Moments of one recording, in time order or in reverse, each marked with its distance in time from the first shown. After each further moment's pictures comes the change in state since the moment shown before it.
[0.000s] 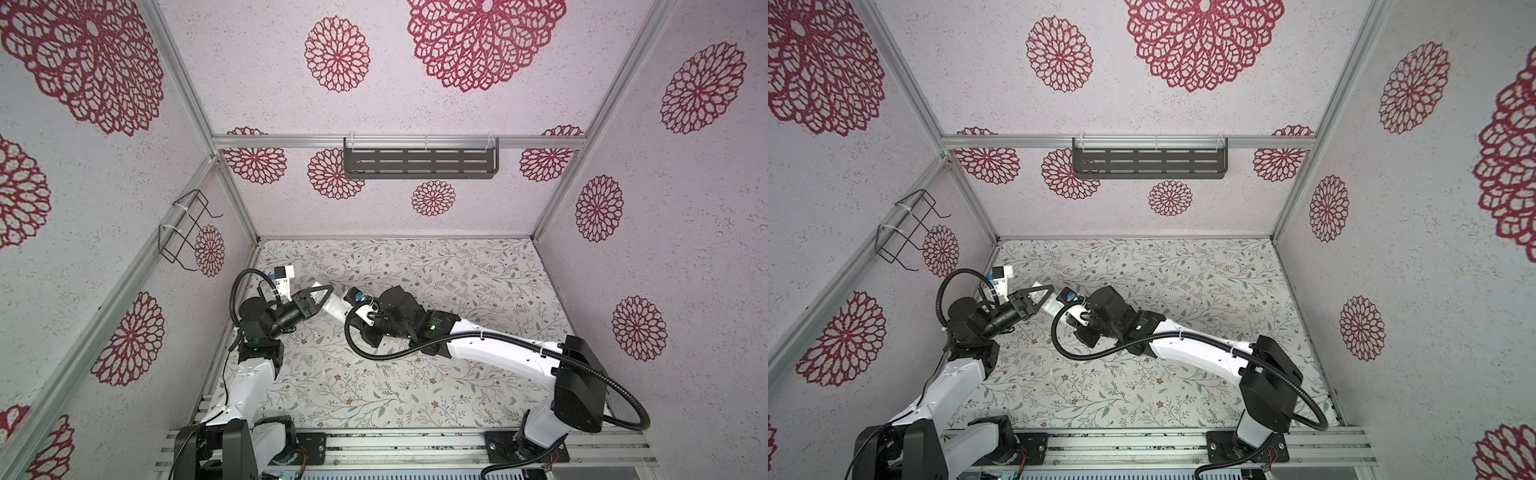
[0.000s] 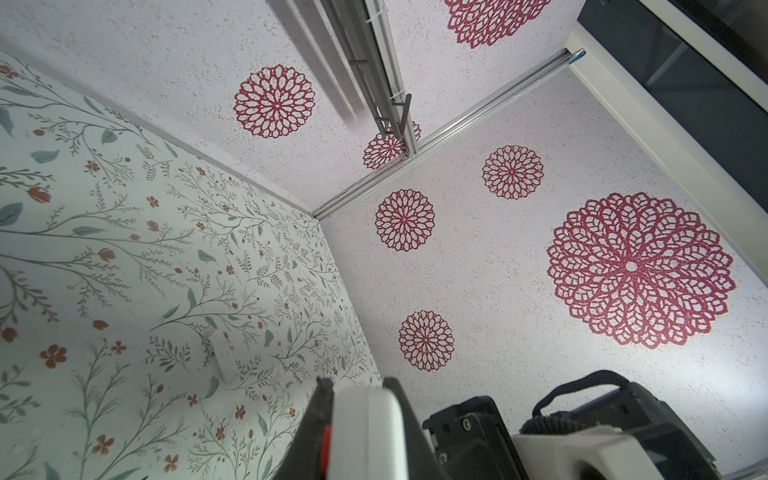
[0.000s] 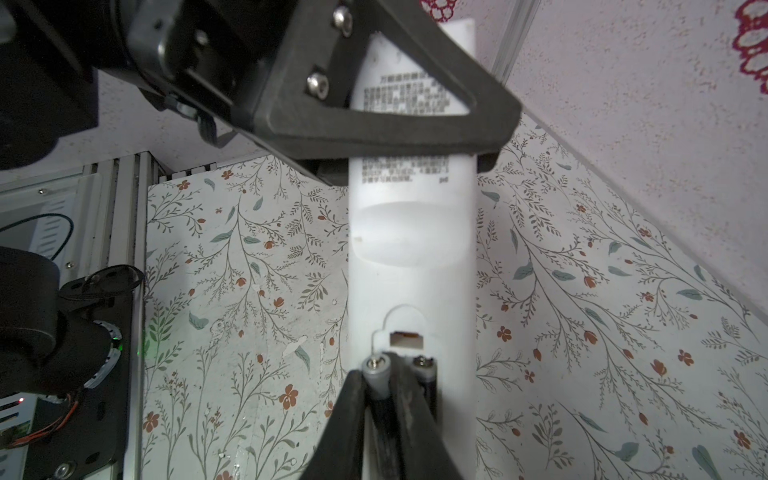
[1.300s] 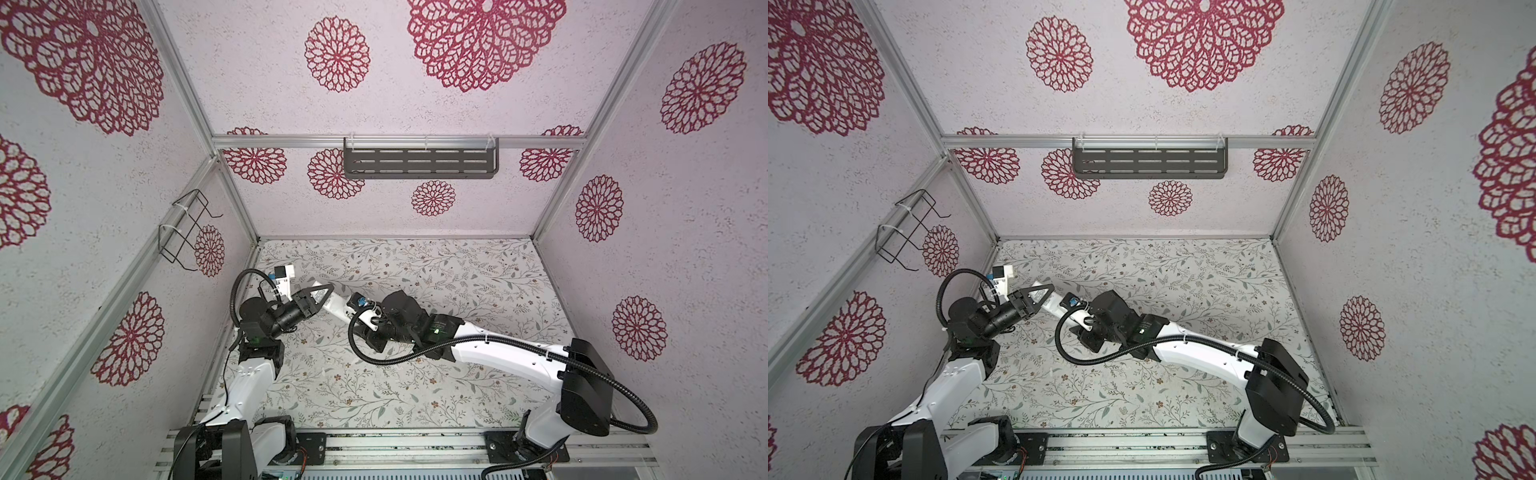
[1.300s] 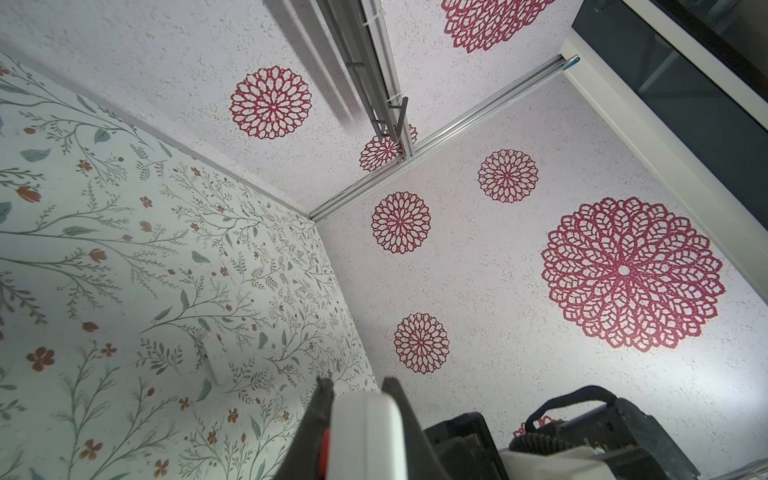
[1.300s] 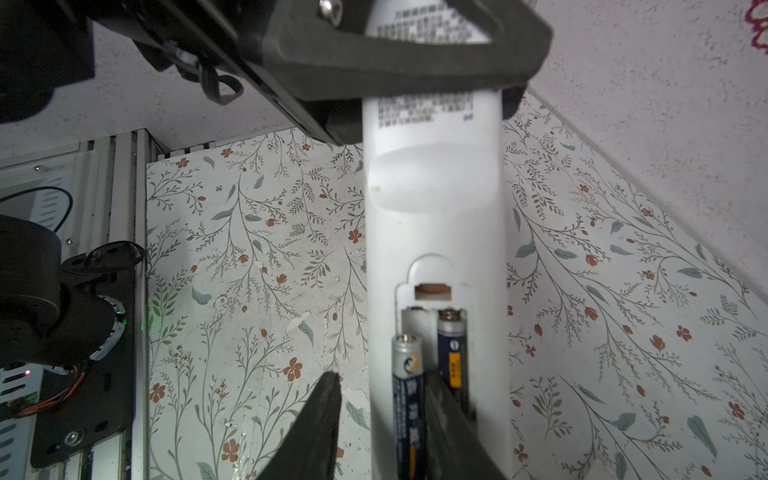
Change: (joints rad) left arm -0.006 0.000 0.000 0.008 -0.010 -0.019; right arm 0.006 -0.039 -0.042 -0.031 0.015 0.010
